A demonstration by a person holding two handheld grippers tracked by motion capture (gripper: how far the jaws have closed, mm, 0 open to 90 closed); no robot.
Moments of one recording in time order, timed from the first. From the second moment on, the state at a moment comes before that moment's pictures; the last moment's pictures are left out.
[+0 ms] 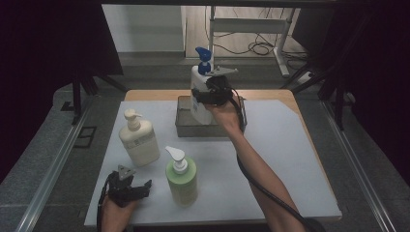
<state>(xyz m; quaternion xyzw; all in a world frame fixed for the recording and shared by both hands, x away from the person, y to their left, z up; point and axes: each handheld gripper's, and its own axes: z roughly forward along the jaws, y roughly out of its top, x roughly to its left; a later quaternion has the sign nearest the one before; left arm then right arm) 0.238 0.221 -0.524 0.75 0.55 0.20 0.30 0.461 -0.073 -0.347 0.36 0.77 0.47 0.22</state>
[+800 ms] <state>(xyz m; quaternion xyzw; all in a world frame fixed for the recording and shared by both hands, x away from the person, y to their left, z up) 0.238 0.221 -0.524 0.75 0.55 0.20 0.30 0.473 -0.066 -0.372 0.37 0.78 0.46 0.22</state>
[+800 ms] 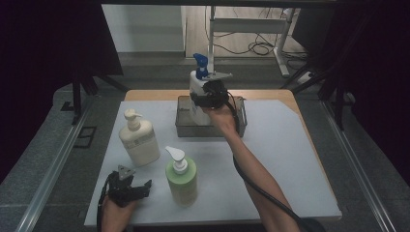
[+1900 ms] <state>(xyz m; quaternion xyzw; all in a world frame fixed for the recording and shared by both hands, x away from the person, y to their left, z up) 0.238 0.221 -0.524 0.75 0.55 0.20 0.30 0.479 -0.058 -0.410 0.38 0.79 0.42 0.21</state>
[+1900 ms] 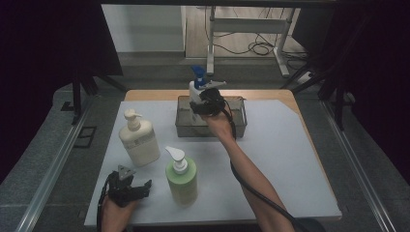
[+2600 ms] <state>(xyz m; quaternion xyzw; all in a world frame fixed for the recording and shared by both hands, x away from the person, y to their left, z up) 0.238 0.221 -0.524 0.75 0.55 0.20 0.30 0.483 -0.062 -0.420 0.39 0.79 0.43 0.20</state>
